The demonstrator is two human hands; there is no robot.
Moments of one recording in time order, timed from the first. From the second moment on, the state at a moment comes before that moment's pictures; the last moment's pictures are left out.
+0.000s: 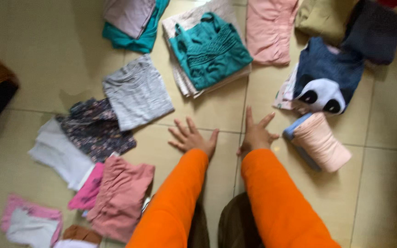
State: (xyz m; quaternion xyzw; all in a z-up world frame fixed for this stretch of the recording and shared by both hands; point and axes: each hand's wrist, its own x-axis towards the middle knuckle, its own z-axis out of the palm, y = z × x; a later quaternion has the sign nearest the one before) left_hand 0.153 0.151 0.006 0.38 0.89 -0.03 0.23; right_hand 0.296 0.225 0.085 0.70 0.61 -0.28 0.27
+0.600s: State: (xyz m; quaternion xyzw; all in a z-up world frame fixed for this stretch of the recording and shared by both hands) left_hand 0.160 0.146 -0.008 0.42 0.90 -0.02 0.14; right_hand 0.298 0.231 0.072 0.70 0.59 -0.29 0.29
